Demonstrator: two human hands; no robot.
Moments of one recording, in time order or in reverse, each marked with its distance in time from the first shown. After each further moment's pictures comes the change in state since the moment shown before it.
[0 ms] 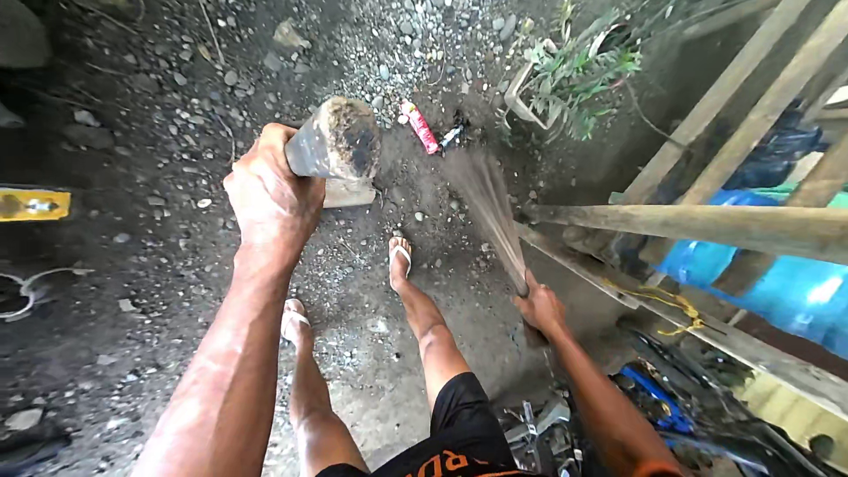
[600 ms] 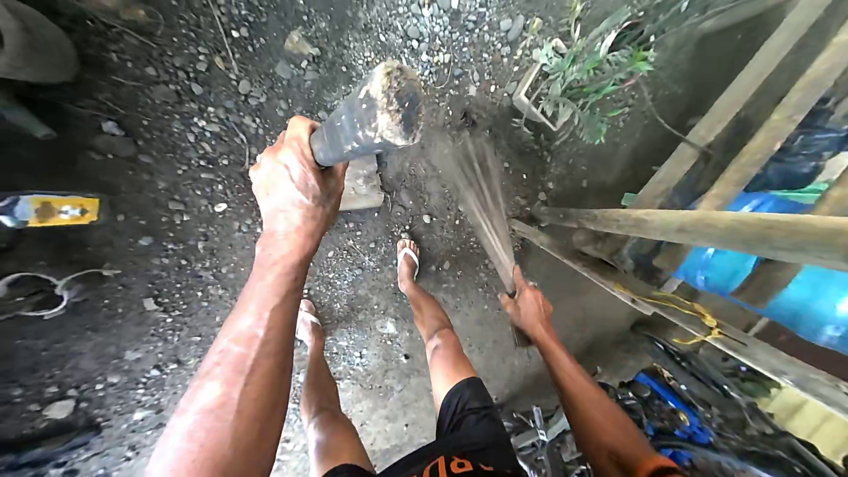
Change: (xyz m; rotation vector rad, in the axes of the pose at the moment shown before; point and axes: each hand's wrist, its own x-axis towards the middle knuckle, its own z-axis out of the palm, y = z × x) left_hand 0.017 0.023 -0.005 0.111 -0.088 -0.030; right_hand -0.010 -0.045 0.011 -0.002 0.043 -0.044
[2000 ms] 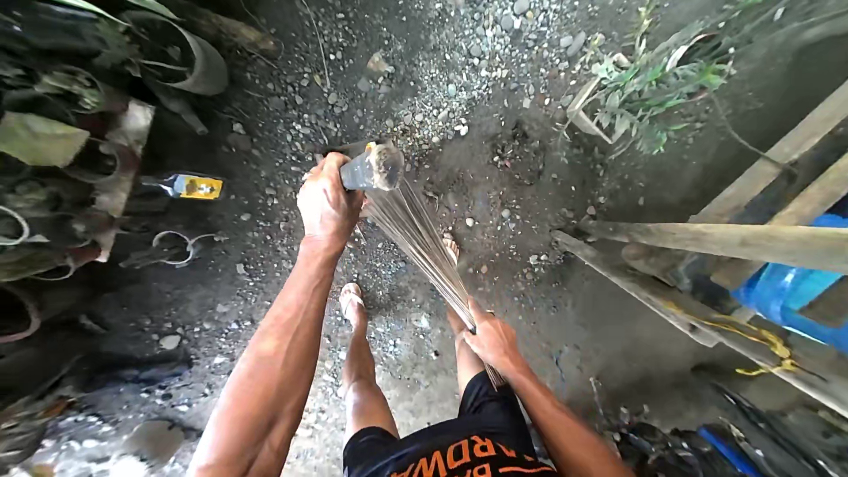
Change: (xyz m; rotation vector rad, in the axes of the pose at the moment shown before) left_hand -0.036 -0.086 -0.022 0.039 0.099 -0.031; right_hand -0.097 -0.099 0.071 -0.138 -0.248 -0.339
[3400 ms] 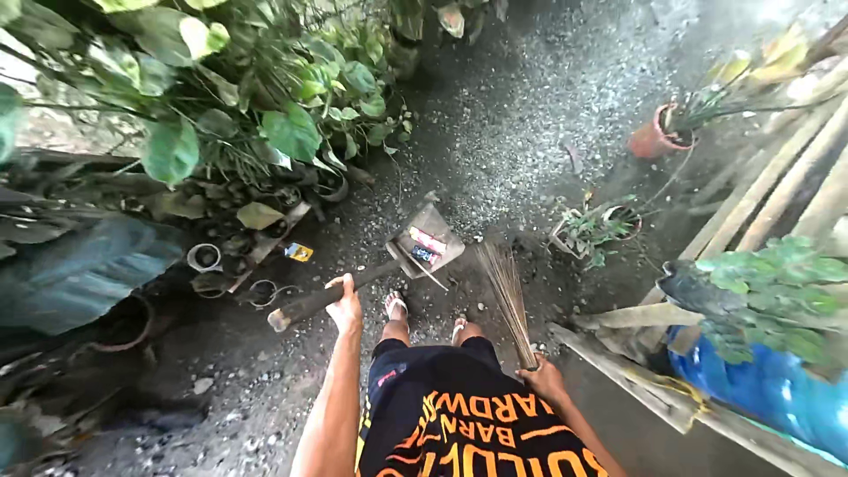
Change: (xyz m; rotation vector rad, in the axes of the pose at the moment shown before) left_hand -0.120 -0.097 -0.142 -1.204 0.622 -0.644; right_hand -0.138 0.022 -0.080 0.495 0.303 0.062
